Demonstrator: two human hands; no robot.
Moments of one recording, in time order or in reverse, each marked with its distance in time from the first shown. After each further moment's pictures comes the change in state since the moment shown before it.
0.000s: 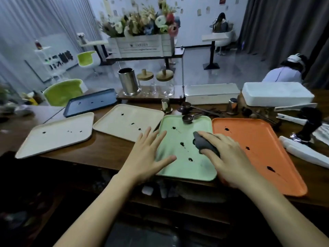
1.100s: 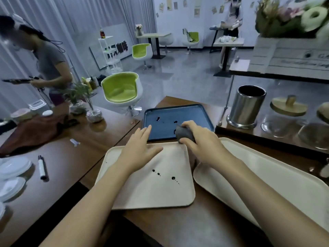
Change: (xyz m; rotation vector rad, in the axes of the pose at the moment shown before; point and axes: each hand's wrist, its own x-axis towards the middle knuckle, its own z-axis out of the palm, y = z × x) left_hand 0.064 -0.497 -0.145 0.003 0.077 -0.449; right_hand 0.400 -0.286 0.323 0.025 -0.259 -0.247
